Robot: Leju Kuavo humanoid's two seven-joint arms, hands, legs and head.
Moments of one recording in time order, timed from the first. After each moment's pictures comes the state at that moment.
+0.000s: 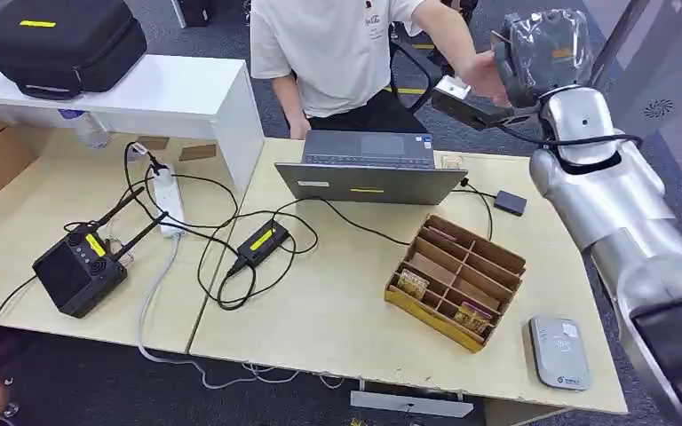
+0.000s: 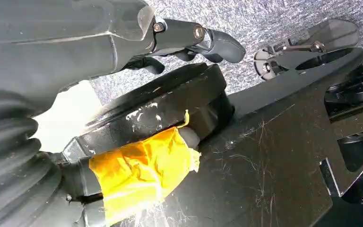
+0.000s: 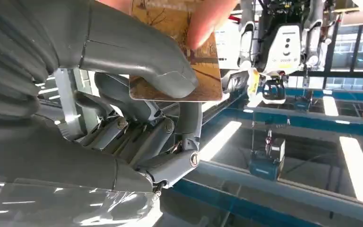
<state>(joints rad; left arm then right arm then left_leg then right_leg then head) -0.17 0.02 -1.23 -0.16 1.04 0.13 0.18 -1.24 -0.13 0.58 -0.59 1.17 -0.51 0.09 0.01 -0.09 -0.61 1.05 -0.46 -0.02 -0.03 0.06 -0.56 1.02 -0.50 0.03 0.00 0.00</state>
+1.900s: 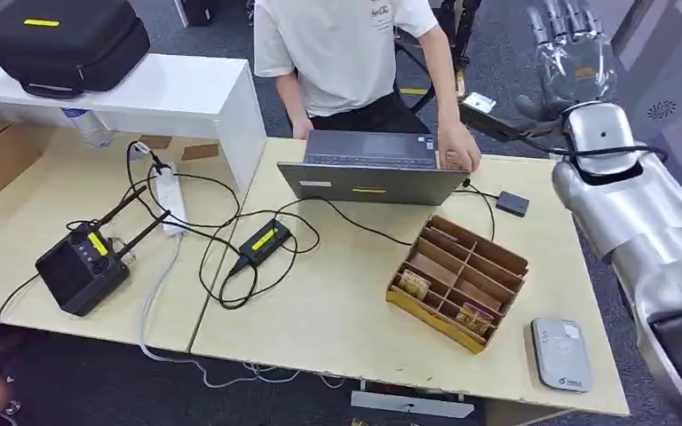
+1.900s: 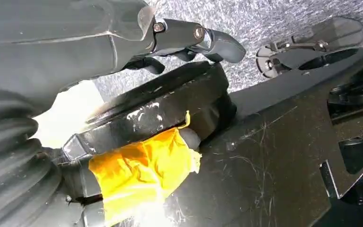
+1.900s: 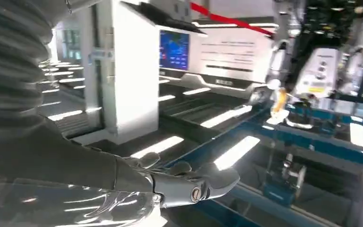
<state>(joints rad) -0.16 0.02 -1.24 -0.16 1.09 0.15 0.18 -1.22 -0.23 0.60 -0.53 1.22 -0.47 0.13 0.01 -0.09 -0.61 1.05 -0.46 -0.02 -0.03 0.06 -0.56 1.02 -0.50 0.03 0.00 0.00</state>
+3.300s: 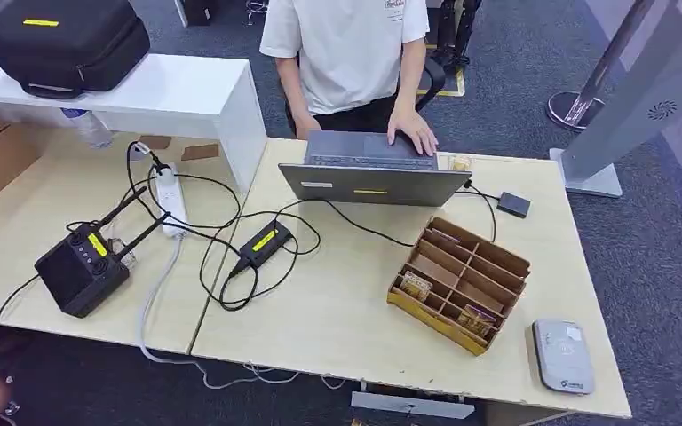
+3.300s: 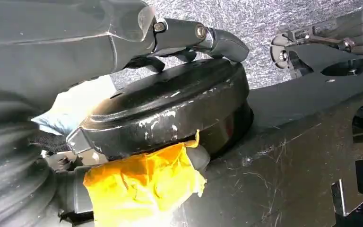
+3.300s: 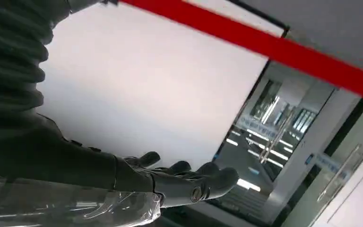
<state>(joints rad) -0.15 0.02 -1.24 -0.16 1.22 0.17 0.21 -0.53 -0.90 0.15 -0.33 1.10 -0.55 0.22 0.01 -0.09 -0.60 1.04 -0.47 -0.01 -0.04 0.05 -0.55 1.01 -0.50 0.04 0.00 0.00</state>
